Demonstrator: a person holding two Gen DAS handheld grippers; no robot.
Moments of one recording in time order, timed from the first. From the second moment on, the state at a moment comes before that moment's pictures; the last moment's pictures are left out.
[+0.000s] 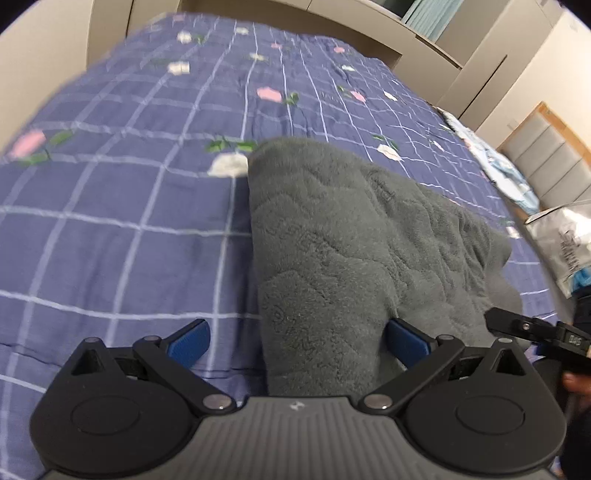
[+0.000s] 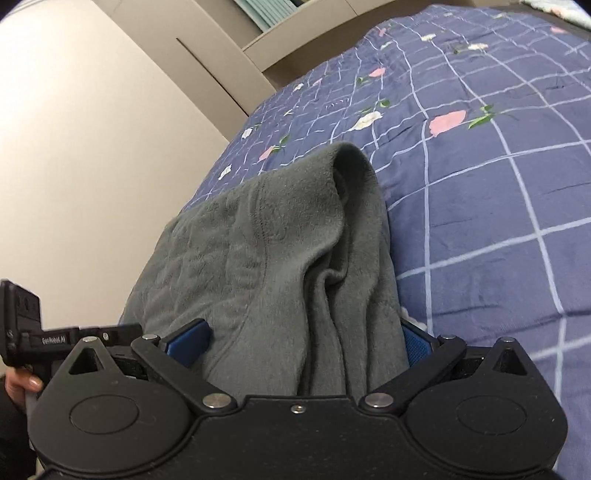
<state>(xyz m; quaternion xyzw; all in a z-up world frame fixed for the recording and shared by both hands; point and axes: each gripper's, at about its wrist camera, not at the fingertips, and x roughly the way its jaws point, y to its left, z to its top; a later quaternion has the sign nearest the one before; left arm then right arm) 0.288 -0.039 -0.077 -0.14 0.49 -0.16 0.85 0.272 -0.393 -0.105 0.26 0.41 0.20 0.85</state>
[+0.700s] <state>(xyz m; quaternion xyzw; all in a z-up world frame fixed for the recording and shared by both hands) 0.269 -0.014 -0.018 -0.18 0.49 -0.18 0.84 0.243 -0.356 -0.048 0.27 0.38 0.18 0.87</state>
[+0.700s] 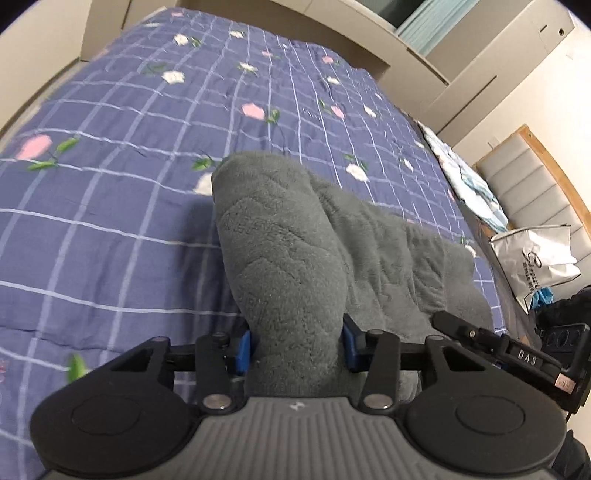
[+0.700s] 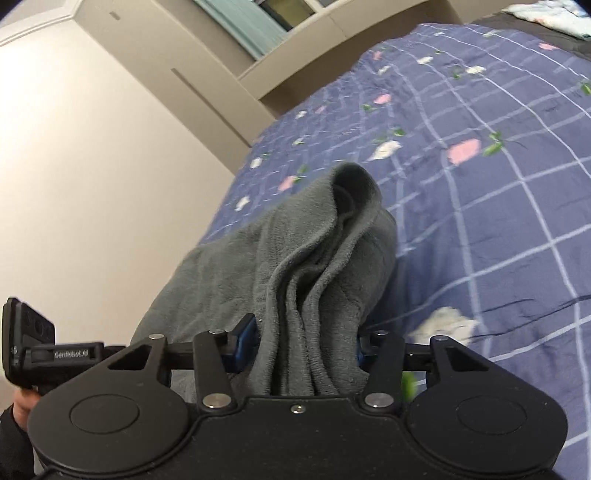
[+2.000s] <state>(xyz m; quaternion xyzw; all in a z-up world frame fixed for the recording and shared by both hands) 0.098 0.049 0.009 -0.06 0.37 -0.01 0.93 0.112 -0.229 -0.008 0.12 0.29 0.17 0.93</state>
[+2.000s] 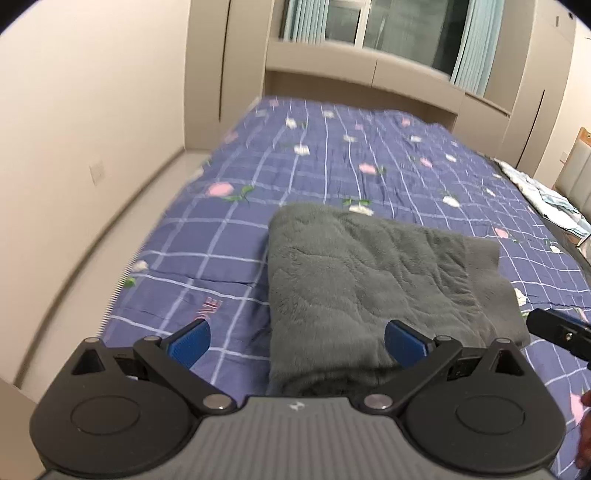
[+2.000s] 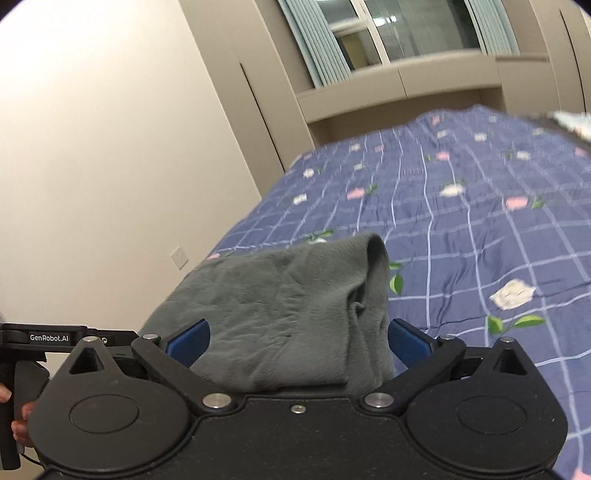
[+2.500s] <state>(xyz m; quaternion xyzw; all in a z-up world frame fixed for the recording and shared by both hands) -0.013 0.044 0.016 -0.03 0.32 0.02 0.95 0.003 -0.209 0.007 0.07 0.29 0.16 0.94</state>
